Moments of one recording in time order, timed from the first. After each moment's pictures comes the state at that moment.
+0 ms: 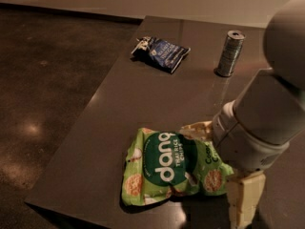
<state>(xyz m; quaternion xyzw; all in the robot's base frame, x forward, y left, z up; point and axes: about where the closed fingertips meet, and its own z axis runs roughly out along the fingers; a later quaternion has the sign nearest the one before) 0.314 -0.102 0.873 -0.81 0.56 0.09 0.11</state>
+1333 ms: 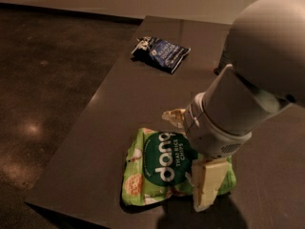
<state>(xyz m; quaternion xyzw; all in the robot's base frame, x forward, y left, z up) 0.348 -0.057 0.870 -0.79 0.59 0.07 0.16</state>
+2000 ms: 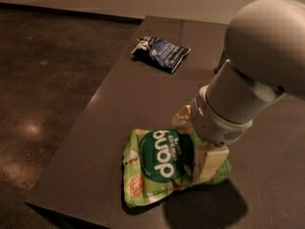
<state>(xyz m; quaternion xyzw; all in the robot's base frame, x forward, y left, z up) 0.379 -0.078 0.859 -0.78 0.60 0.05 0.14</state>
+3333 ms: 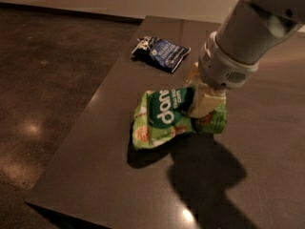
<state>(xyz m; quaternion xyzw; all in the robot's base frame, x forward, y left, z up) 0.456 -0.092 0.916 -0.73 0.66 0.05 0.17</state>
